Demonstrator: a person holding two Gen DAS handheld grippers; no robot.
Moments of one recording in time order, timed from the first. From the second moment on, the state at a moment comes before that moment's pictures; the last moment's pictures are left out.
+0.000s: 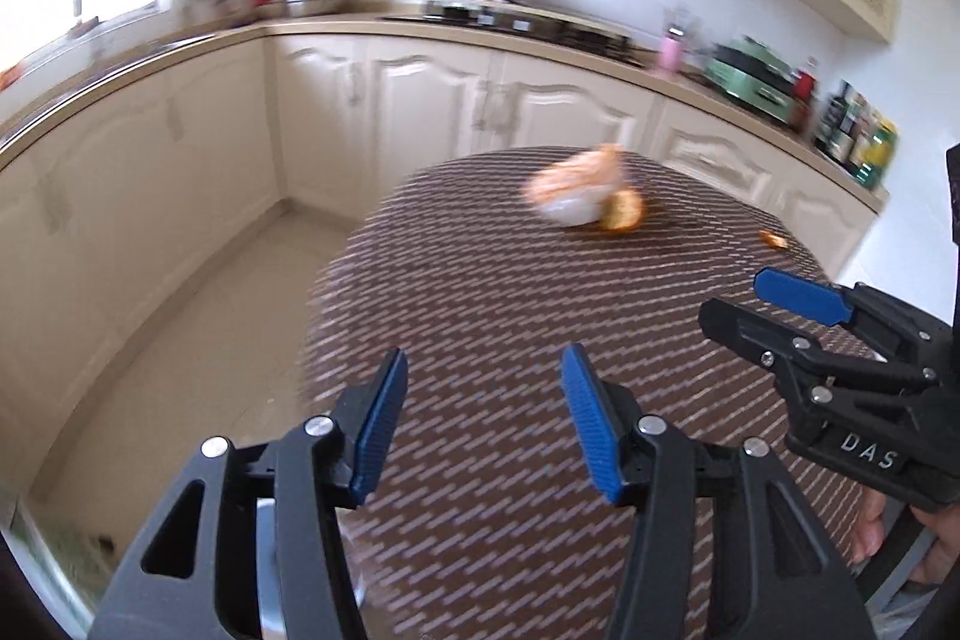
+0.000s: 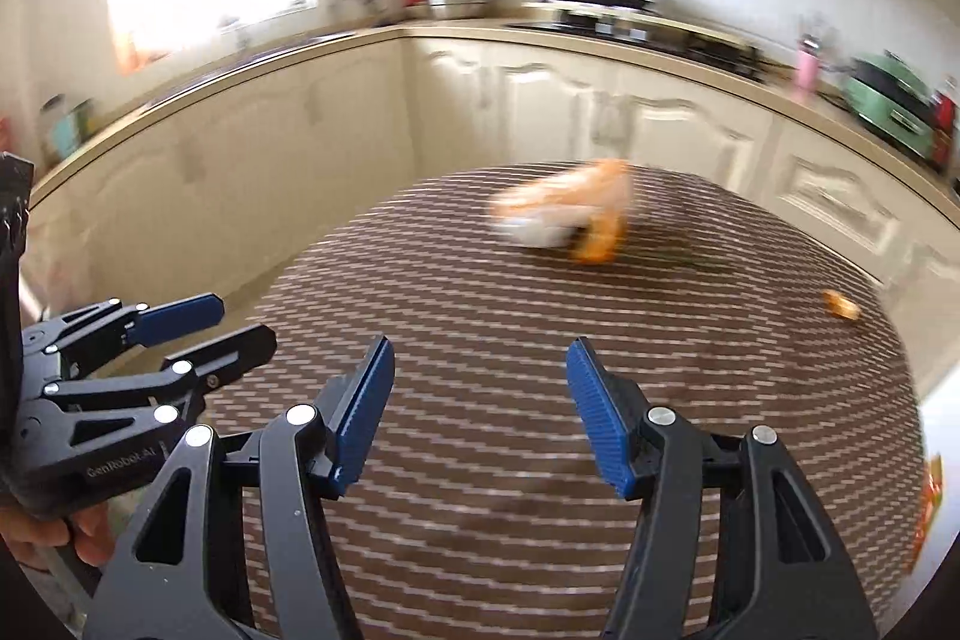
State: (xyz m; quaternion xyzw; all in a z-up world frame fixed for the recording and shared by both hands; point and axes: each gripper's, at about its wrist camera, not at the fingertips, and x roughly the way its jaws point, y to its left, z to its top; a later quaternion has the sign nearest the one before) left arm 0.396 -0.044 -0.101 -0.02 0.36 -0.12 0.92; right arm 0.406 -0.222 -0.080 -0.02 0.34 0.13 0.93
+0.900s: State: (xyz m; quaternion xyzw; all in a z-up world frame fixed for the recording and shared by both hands) left arm 0.575 -0.239 -0.145 0.07 0.40 -0.15 0.90; right arm 0.499 -0.437 -0.133 0.05 0.39 -0.04 0.92
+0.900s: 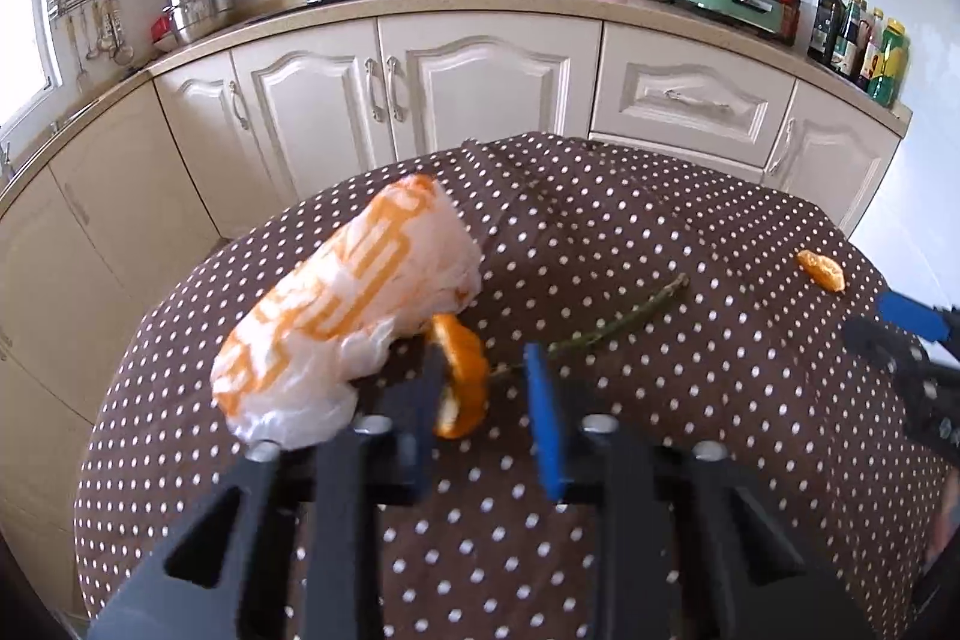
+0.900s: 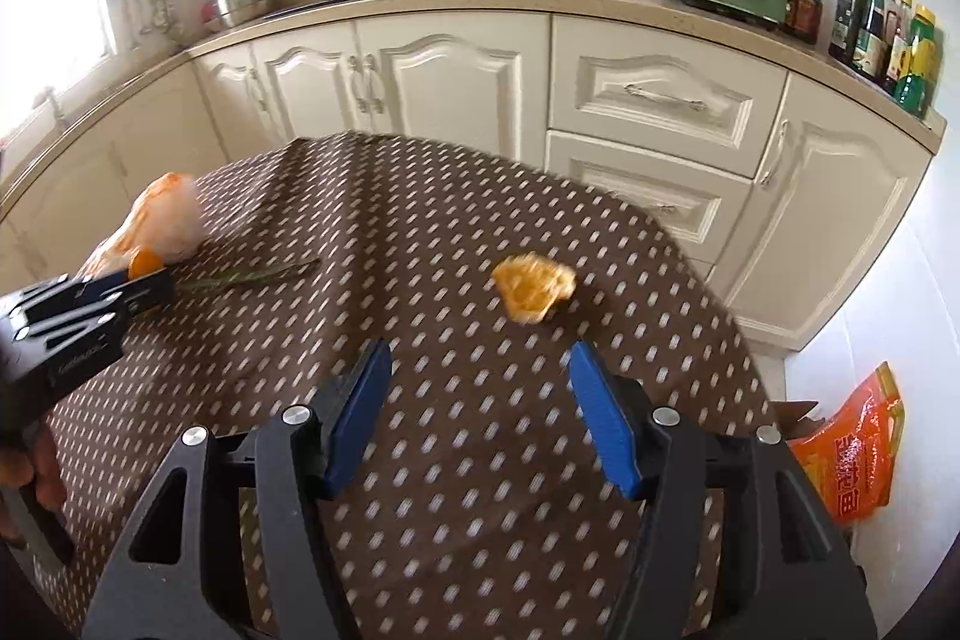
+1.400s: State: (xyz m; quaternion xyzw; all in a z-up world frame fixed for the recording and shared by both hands) left arm 0.560 -0.237 -0.117 0.02 0.36 -0.19 0.91; right arm 0.545 -0.455 -0.150 0.05 0.42 -0.06 0.90
